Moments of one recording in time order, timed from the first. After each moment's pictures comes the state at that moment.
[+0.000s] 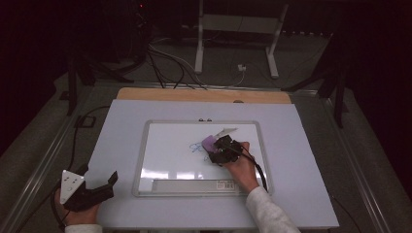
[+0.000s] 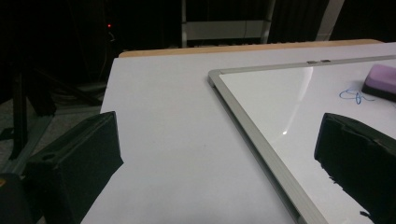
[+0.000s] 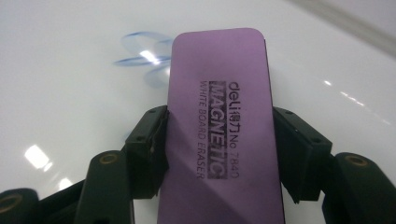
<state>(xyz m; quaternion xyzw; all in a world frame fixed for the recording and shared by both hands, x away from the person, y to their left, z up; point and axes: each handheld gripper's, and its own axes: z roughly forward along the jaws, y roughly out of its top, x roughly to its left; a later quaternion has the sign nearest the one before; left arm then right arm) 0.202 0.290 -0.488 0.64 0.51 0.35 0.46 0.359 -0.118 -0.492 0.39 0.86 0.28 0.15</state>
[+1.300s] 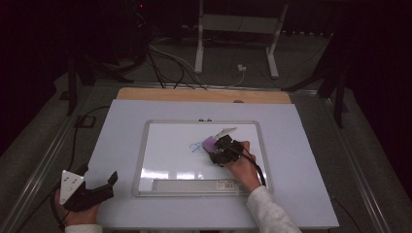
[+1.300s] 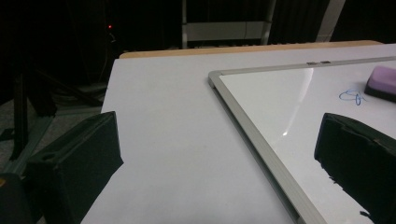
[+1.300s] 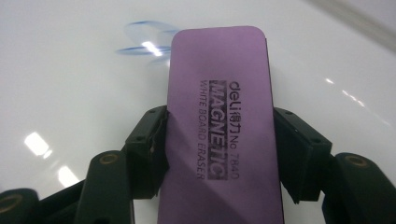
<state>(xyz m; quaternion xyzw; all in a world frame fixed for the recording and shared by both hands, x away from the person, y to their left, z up) 0.201 0.290 -0.487 0.64 0.51 0.35 0.46 0.367 -0.126 -0.491 0.40 0.86 0.26 0.16</state>
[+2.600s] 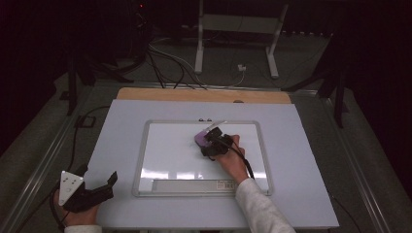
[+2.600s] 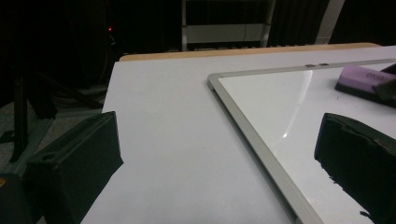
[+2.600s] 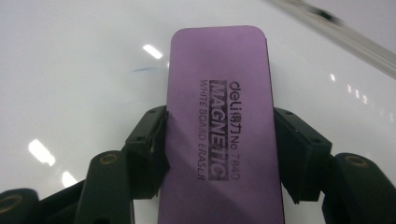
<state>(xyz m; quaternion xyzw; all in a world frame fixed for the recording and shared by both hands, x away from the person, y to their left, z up) 0.199 0.290 -0.486 0.64 0.51 0.35 0.46 0.392 -0.097 -0.493 0.42 0.85 0.26 0.15</state>
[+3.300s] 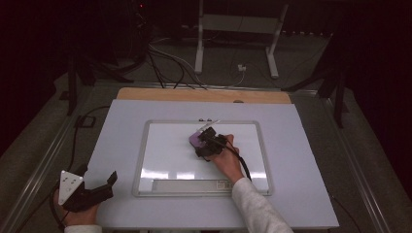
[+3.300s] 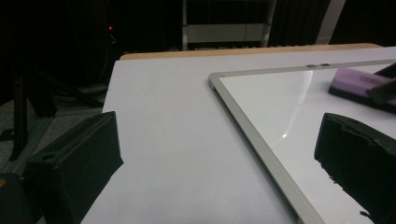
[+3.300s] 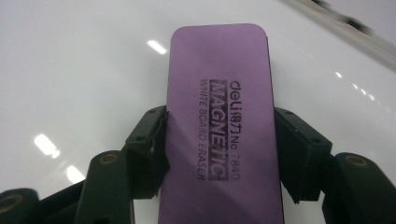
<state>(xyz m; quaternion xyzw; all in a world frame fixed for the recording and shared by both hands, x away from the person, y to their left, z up) 0.200 0.290 -0.486 0.64 0.51 0.35 0.46 0.384 -0.069 -0.491 0.39 0.87 0.26 0.14</state>
